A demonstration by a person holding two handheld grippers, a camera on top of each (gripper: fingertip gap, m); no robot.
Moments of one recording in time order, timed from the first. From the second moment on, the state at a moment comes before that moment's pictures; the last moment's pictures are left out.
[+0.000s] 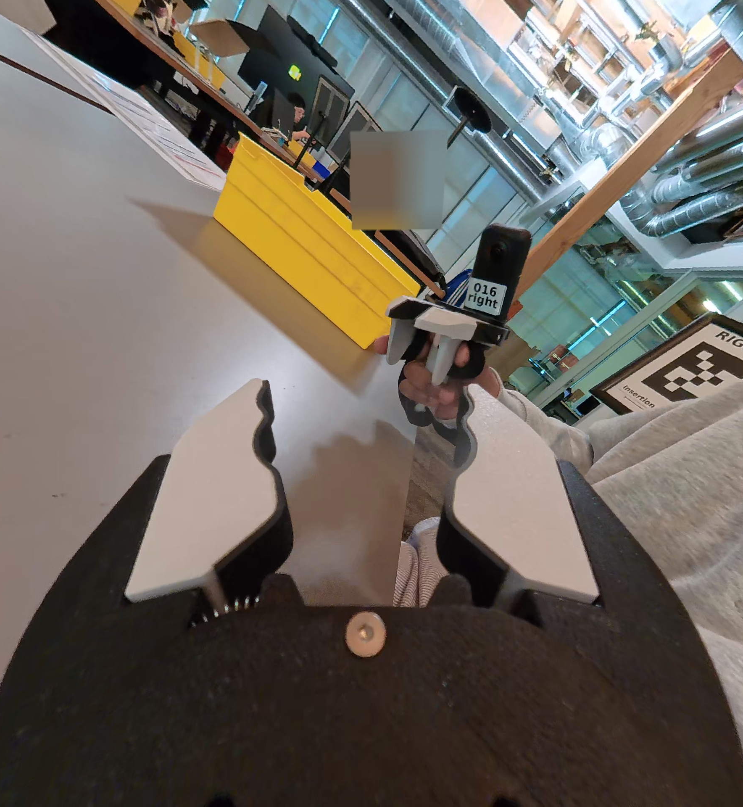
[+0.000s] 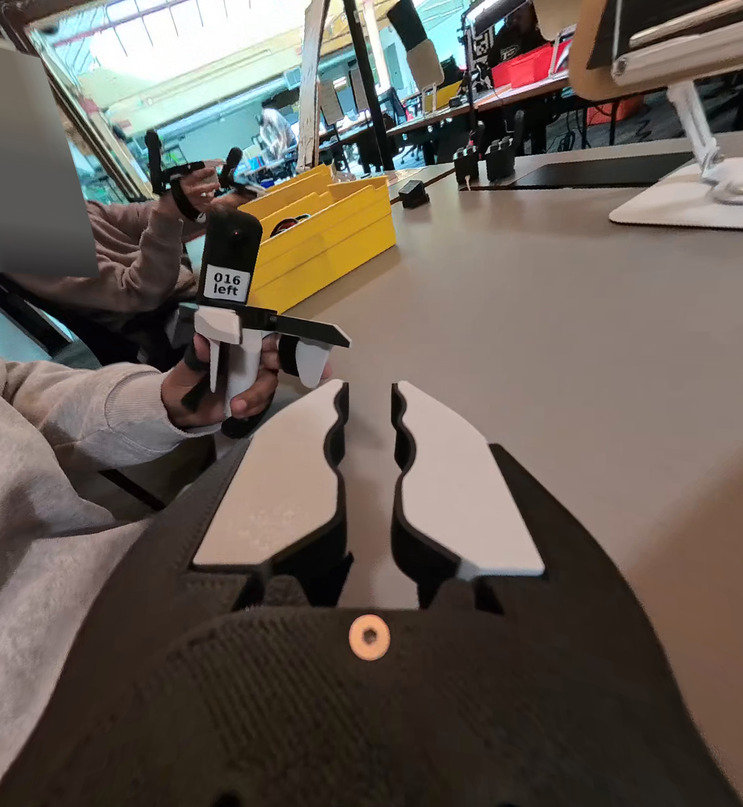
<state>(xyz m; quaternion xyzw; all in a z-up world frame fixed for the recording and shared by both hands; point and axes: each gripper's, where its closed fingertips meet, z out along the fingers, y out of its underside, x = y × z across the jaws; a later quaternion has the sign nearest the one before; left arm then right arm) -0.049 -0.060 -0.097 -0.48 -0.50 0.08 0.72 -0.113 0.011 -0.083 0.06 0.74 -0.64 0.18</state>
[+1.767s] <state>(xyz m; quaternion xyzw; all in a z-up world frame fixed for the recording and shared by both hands) 0.040 -0.531 -0.065 -0.61 -0.76 0.20 0.03 -0.151 0.014 -0.090 0.19 0.69 -0.64 0.29</state>
